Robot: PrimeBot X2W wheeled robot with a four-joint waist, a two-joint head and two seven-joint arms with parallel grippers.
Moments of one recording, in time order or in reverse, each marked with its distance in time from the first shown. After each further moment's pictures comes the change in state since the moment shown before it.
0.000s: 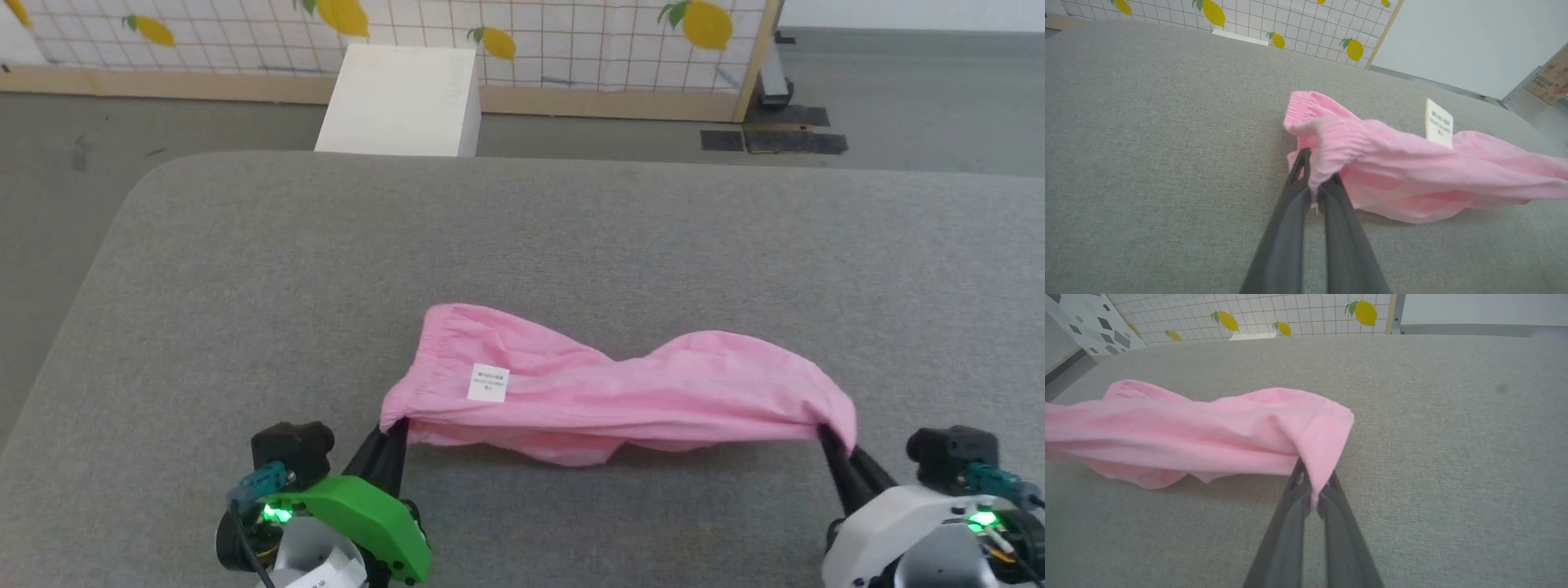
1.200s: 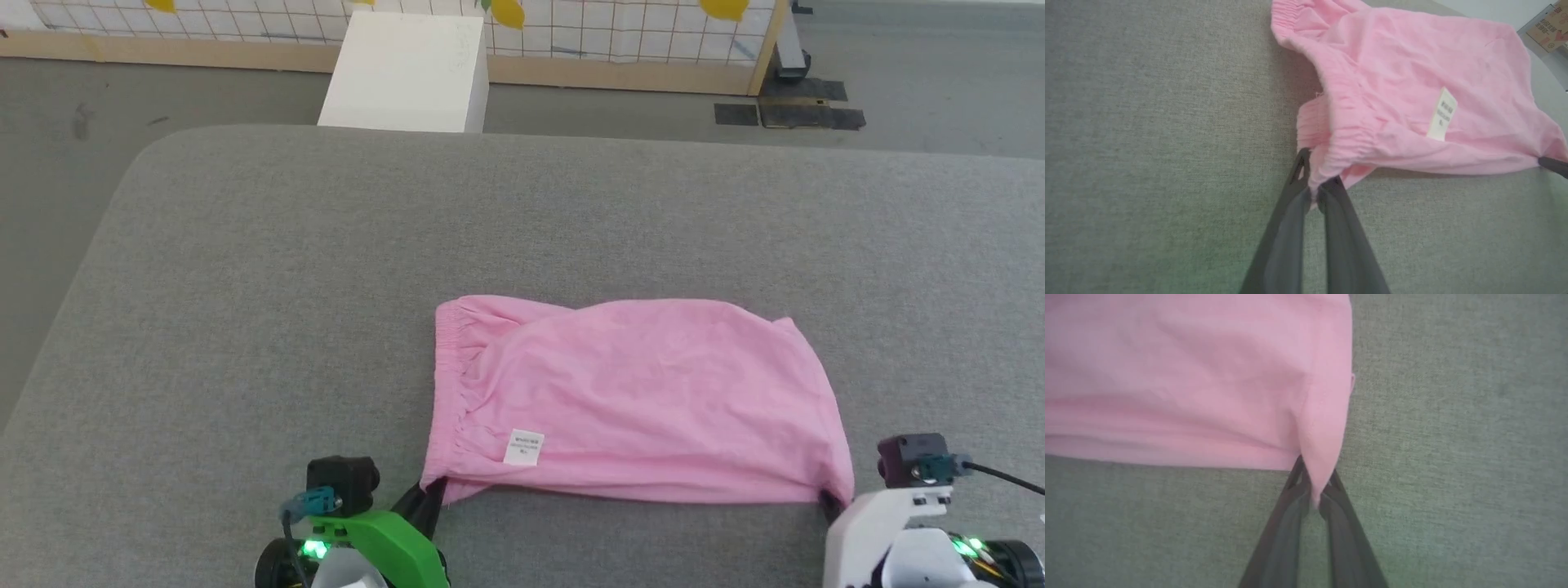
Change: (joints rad) left arm -0.014 -0.006 -0.090 0.167 -0.044 -0.086 0.031; right arm -0.082 0.001 -0.056 0.224 -0.101 0.000 0.221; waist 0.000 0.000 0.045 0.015
